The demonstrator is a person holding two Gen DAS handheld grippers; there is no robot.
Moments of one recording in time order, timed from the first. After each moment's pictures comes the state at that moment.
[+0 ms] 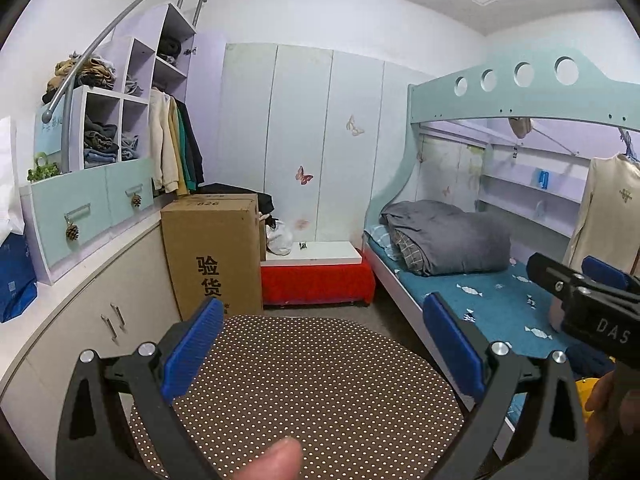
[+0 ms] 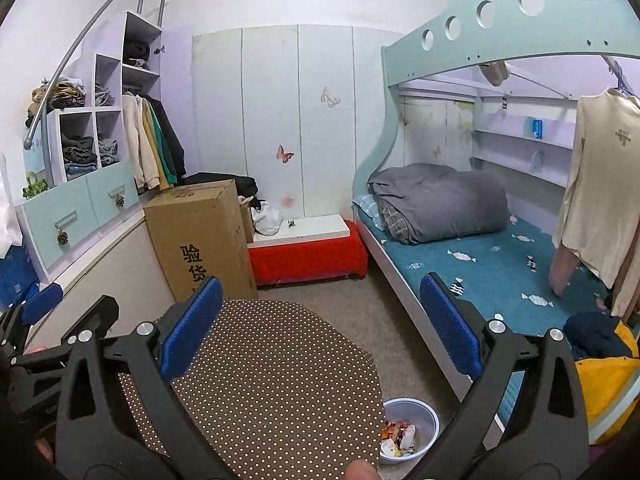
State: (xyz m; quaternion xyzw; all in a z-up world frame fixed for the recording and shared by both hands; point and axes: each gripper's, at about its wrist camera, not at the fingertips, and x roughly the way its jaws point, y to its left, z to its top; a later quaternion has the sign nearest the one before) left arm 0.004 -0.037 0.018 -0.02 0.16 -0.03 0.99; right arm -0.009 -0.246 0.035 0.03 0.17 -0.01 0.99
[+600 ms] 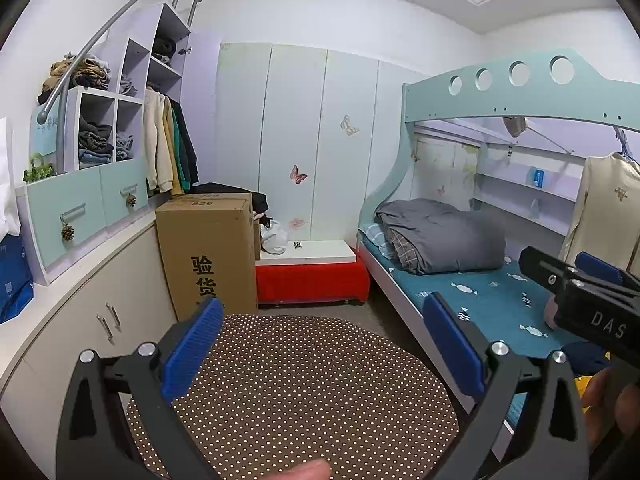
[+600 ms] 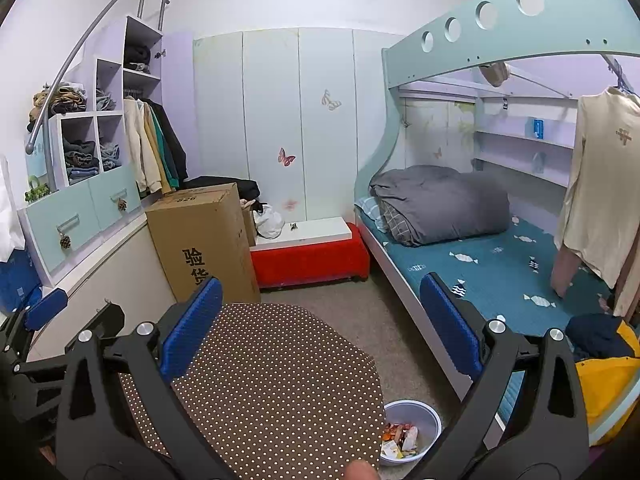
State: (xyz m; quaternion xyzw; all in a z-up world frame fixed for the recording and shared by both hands) left arm 0.005 -0.035 0.018 -0.02 0.16 -0.04 0.99; right arm -0.014 -0.246 0.039 0.04 0.16 -0.01 0.99
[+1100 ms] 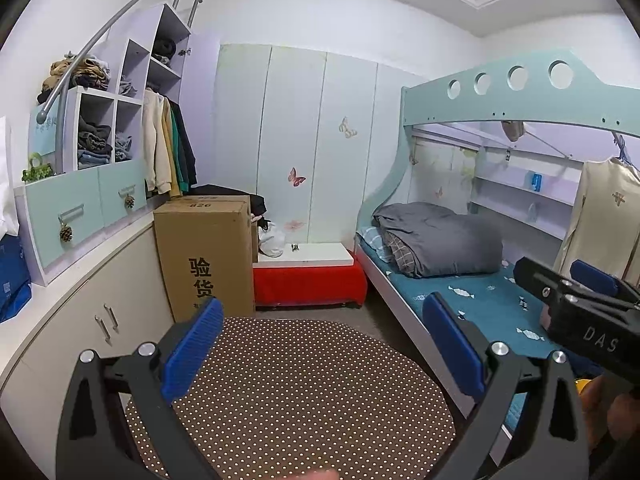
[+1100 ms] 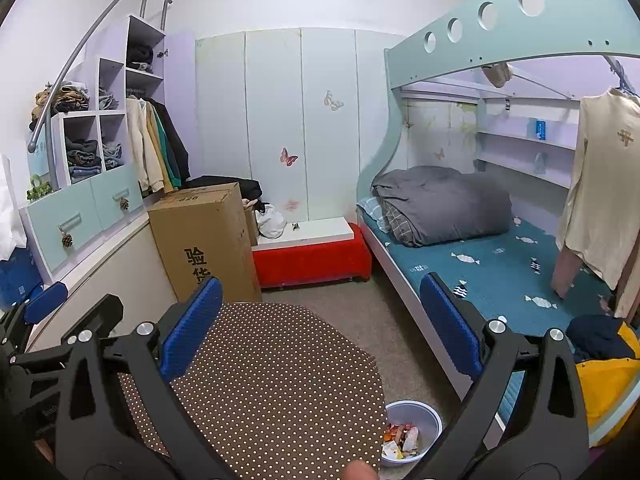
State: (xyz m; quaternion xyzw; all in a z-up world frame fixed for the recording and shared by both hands) left arm 0.004 -0.035 0.022 -0.03 0.15 -0.04 0.99; right arm -0.013 -0.240 0.042 0.04 0.16 0.00 0.99
